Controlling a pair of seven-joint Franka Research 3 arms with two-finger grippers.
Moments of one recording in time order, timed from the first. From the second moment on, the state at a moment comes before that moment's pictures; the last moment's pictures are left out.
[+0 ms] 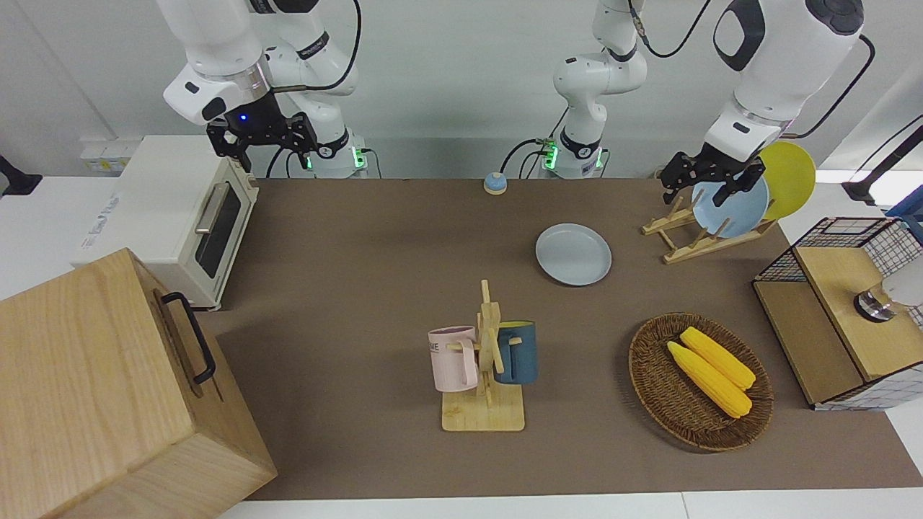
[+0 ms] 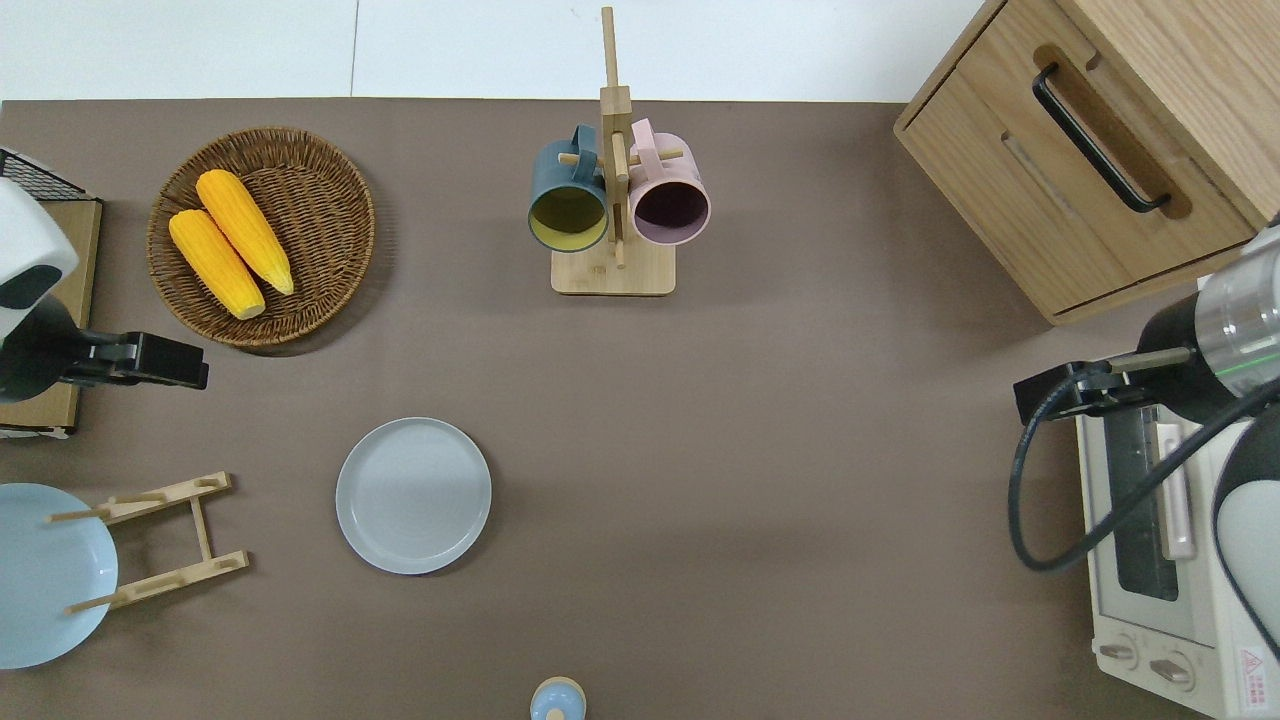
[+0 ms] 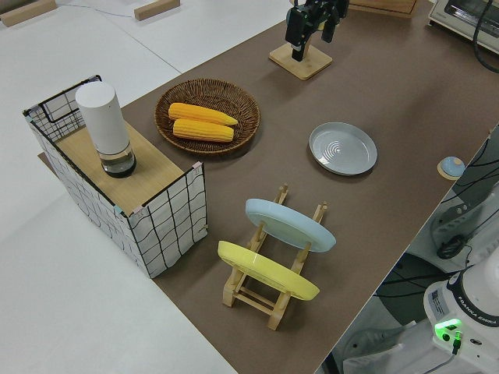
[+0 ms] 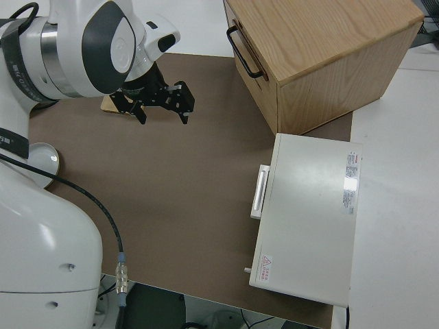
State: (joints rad) left arm 0.12 0.01 -0.12 -1.61 -0.04 1.60 0.08; right arm -0.26 0.02 0.38 -1.48 -0.03 1.38 0.04
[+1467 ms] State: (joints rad) left arm 0.13 0.00 -0.11 -1.72 -0.04 1.58 0.06; right arm -0.26 0.02 0.38 -1.48 -0.03 1.38 0.04
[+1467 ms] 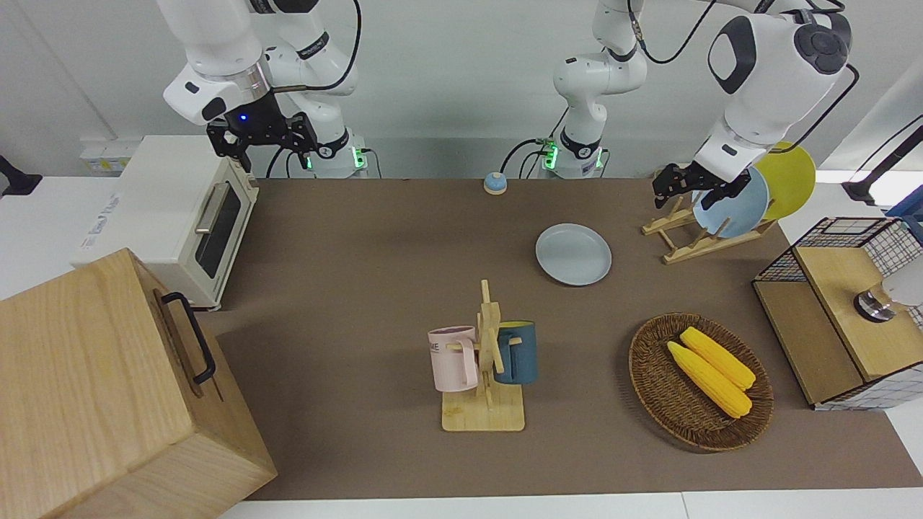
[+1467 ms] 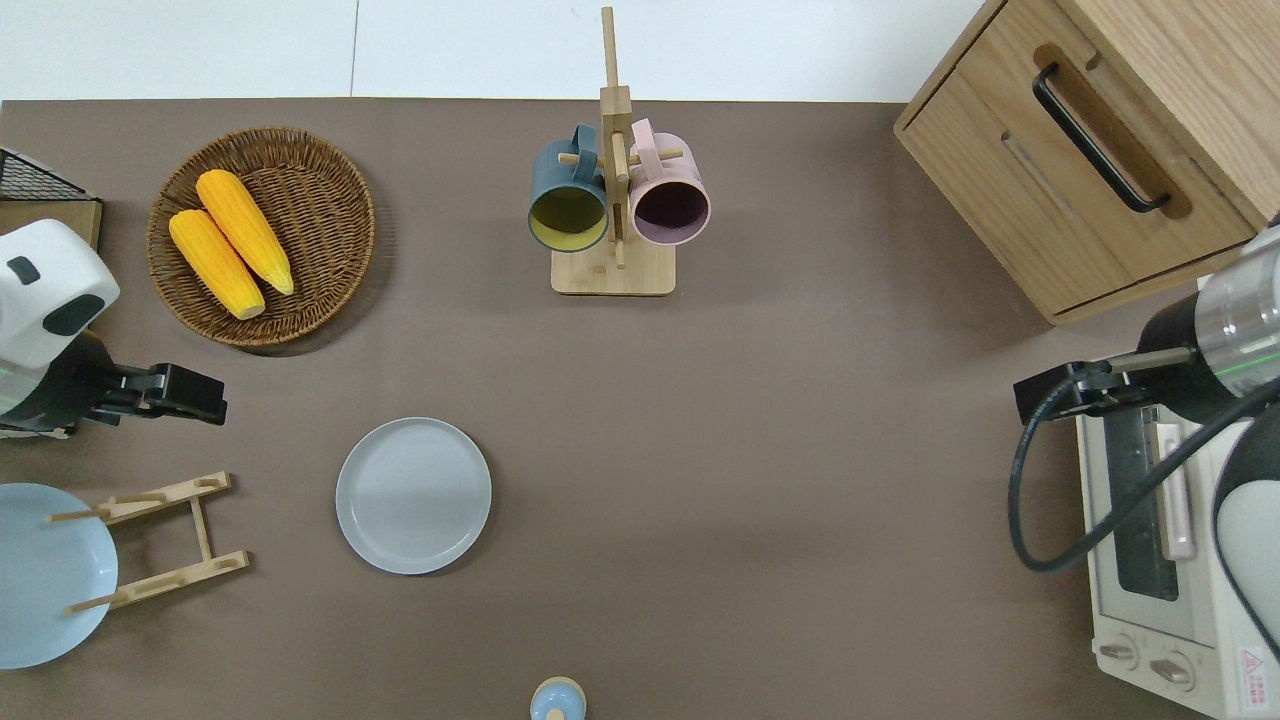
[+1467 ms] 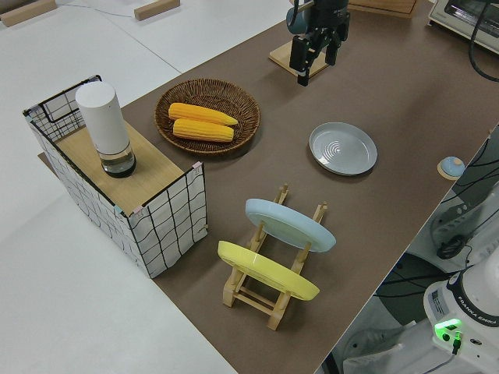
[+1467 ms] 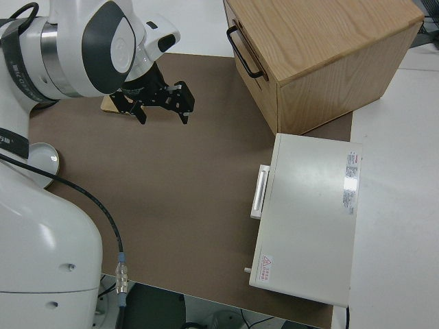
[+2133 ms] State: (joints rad) left arm 0.13 -0.20 -0.11 -2.05 -0.04 1.74 0.06; right arm -0.26 0.02 0.38 -1.48 -0.03 1.38 0.04
